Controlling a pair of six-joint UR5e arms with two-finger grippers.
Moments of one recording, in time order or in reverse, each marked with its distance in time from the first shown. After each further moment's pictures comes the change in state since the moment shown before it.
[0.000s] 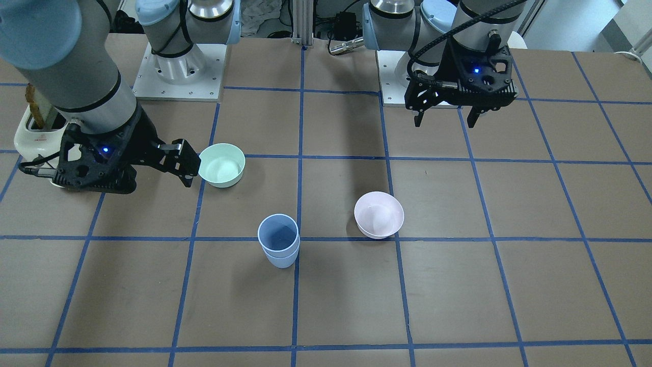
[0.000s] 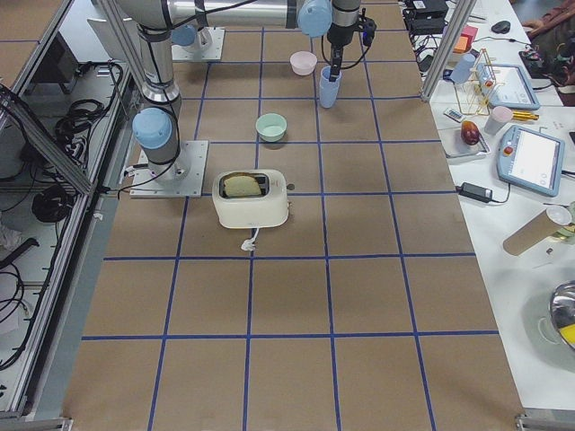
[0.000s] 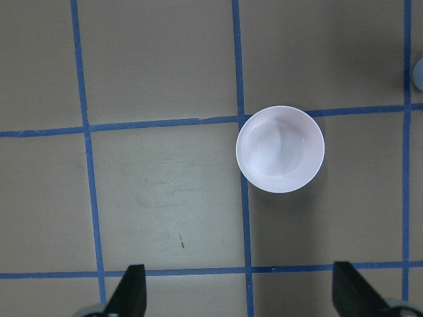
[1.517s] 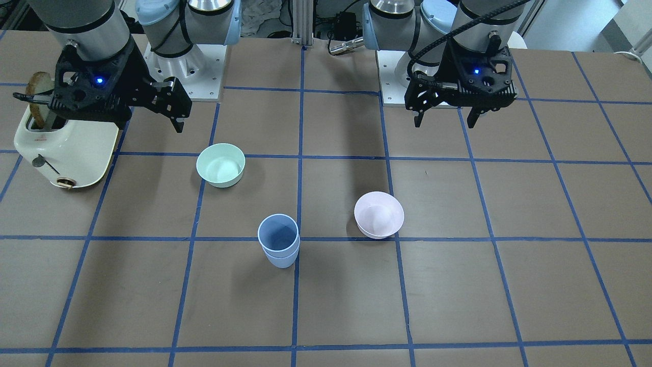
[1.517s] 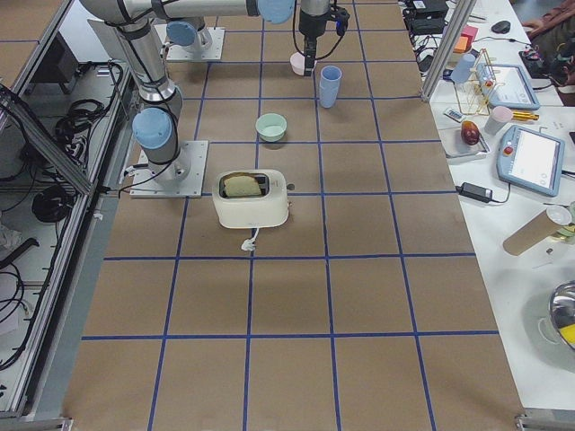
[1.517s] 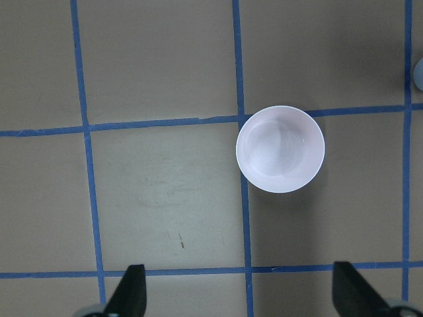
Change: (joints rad) left arm 0.000 -0.003 0.002 -0.002 0.000 -0.003; right arm -0.011 -0.167 0.103 0.077 -0.024 -0.039
